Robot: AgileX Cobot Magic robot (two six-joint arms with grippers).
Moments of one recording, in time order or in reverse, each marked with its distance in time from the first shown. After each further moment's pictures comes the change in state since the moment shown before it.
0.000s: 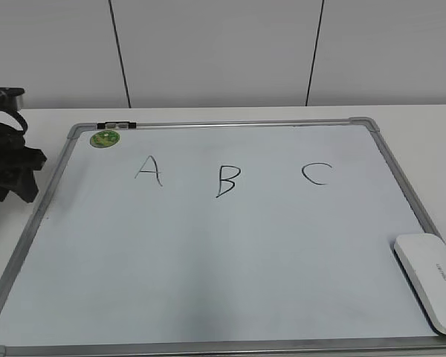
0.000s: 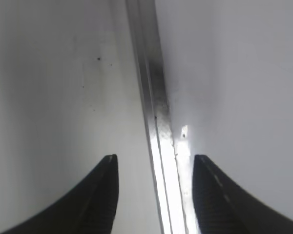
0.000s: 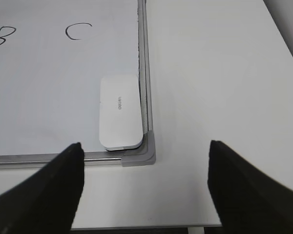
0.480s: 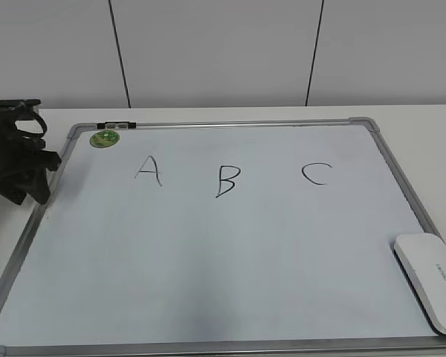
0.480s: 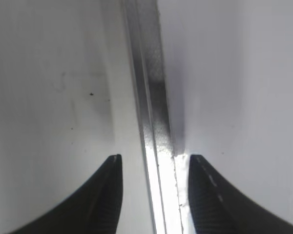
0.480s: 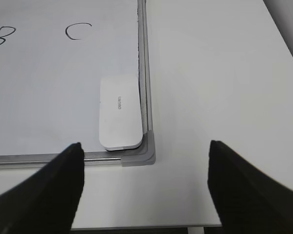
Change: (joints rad) left arm 0.016 0.170 -0.142 -0.028 0.036 0.004; right arm 0.000 0.000 0.000 0.000 0.000 0.000
